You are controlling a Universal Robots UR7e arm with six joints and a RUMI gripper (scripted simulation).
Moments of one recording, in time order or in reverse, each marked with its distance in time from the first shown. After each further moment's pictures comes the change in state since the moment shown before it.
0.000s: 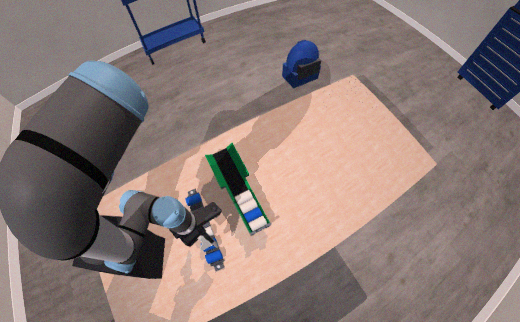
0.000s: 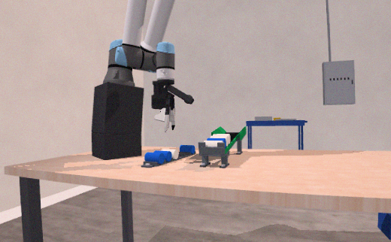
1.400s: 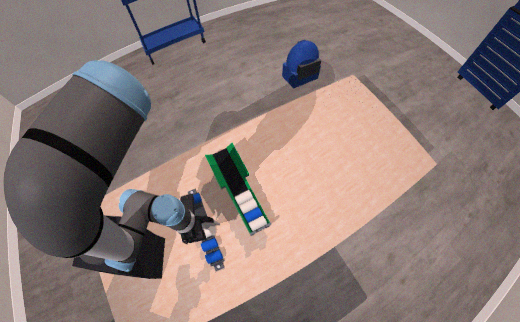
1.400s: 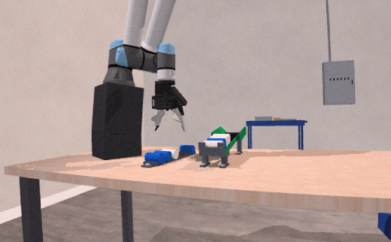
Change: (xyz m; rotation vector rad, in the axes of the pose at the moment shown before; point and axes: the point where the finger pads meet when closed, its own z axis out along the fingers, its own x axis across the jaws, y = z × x) arm -0.021 0.006 0.002 0.004 -0.001 -1.074
